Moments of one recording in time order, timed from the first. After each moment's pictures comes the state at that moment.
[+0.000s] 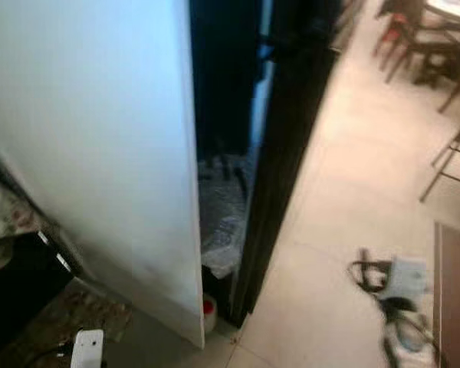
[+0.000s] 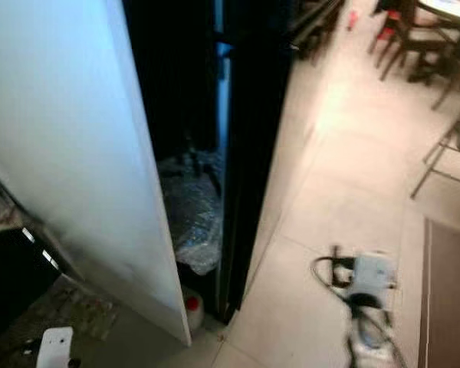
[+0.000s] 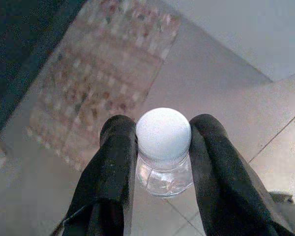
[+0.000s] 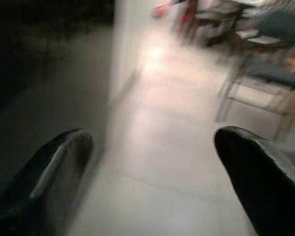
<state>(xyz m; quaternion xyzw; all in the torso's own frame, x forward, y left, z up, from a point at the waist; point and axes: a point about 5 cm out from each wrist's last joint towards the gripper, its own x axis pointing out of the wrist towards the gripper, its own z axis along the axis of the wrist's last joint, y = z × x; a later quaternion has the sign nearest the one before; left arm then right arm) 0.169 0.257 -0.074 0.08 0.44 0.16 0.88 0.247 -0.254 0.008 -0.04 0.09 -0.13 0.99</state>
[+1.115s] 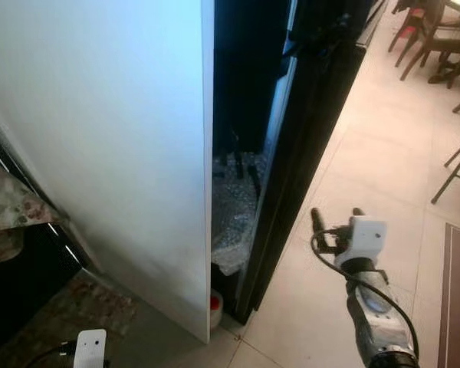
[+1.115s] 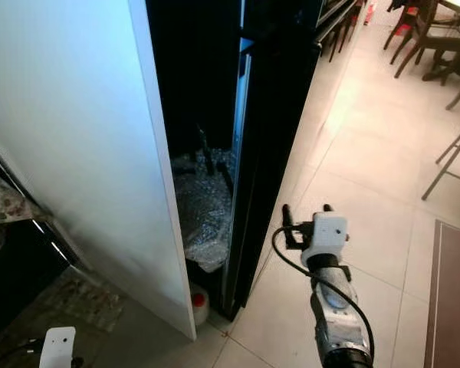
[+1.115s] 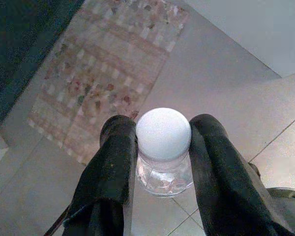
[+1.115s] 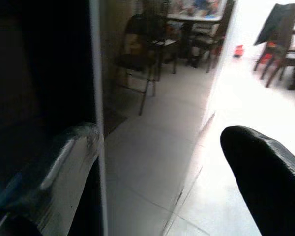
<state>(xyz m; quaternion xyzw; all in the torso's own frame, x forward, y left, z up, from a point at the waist) 0.169 0.254 -0.075 0.08 0.44 0.16 0.88 0.294 -0.194 0.068 -0.01 0.00 0.01 1.00</state>
